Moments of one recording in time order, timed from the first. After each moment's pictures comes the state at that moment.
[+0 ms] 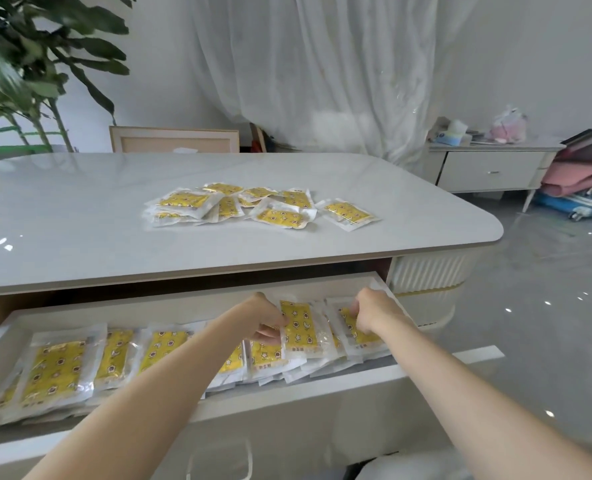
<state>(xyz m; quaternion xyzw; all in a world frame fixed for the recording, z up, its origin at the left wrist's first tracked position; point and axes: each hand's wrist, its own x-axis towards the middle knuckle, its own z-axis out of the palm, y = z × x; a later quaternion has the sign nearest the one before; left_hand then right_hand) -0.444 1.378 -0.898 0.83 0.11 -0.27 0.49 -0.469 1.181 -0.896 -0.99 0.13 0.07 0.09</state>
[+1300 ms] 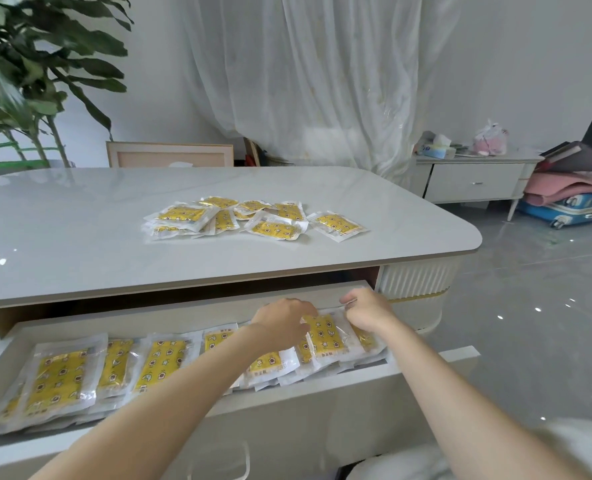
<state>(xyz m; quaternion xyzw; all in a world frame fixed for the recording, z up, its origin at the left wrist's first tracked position) -0.476 1.352 -0.883 0.95 -0.25 -0.07 0.15 -0.490 1.179 -0.871 -0.94 0.13 0.04 0.30</state>
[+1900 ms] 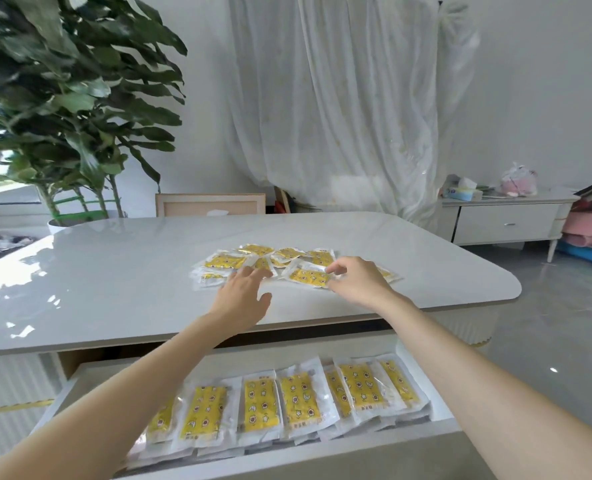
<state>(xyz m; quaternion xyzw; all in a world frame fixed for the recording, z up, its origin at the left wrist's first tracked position) -0.460 1.457 -0.794 0.96 -0.12 0.14 0.19 -0.469 1.247 -0.760 -0.95 -0.02 -0.08 0.30</state>
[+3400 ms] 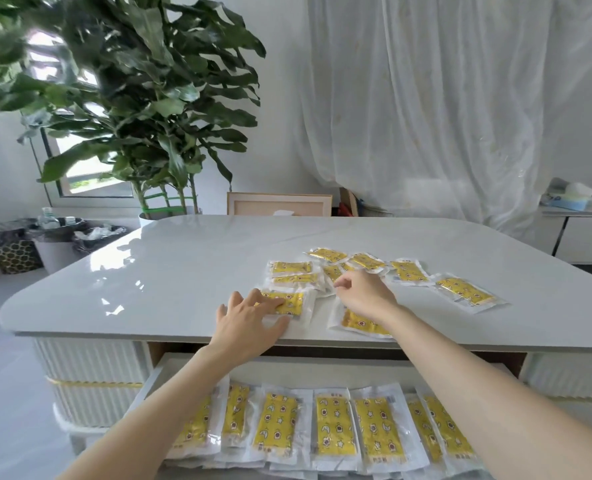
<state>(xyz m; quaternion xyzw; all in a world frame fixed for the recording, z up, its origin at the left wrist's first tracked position) -0.458 1.562 -0.832 0.98 0.00 0.14 0.13 -0.402 1.360 -0.786 -0.96 -0.08 -0.04 0.28</state>
